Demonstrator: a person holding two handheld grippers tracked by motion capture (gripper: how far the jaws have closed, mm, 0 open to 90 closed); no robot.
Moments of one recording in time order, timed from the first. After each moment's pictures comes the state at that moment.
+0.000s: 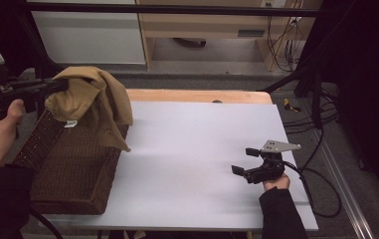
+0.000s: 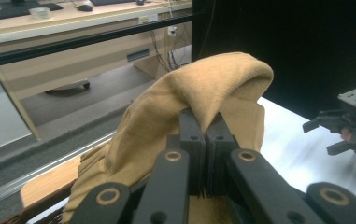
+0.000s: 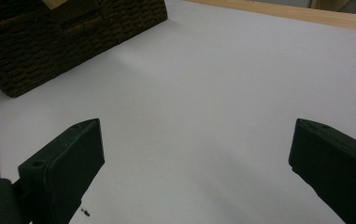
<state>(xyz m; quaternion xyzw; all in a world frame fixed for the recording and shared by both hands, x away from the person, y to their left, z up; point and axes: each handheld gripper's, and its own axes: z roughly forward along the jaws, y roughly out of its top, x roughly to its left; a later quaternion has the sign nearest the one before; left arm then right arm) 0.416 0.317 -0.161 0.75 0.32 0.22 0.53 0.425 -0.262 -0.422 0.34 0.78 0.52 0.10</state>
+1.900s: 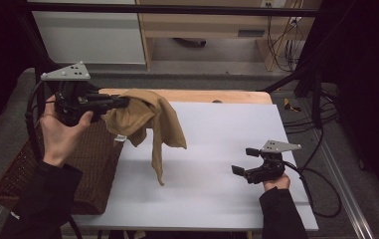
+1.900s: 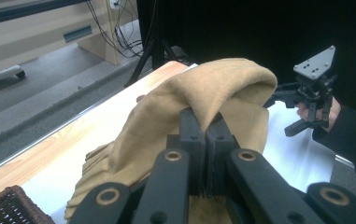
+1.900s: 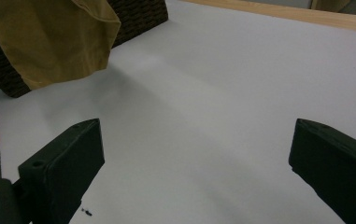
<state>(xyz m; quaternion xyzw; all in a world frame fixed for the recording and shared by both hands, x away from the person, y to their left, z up) 0.441 0.220 -0.202 0.81 0.26 0.15 0.51 0.425 -0.263 -0.422 0.34 0.77 0.52 0.10</state>
